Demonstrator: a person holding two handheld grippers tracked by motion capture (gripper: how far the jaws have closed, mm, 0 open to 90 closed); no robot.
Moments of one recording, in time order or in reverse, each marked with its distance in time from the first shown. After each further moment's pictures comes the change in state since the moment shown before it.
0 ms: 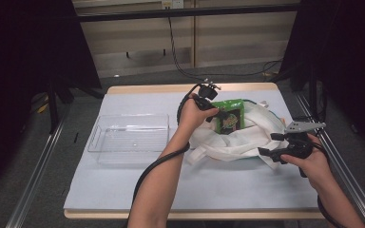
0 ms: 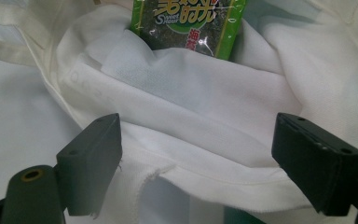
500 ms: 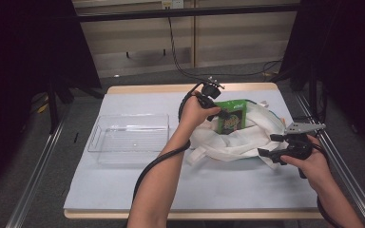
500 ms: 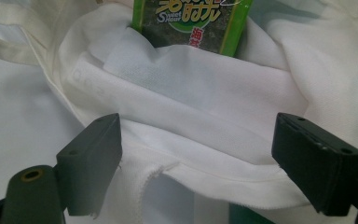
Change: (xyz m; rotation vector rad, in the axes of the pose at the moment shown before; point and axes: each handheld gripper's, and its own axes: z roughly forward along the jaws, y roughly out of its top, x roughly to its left) left arm -0.007 0.011 -0.002 0.047 -0.017 0.042; right arm 0.001 -0.003 0.001 -0.001 0.007 0.011
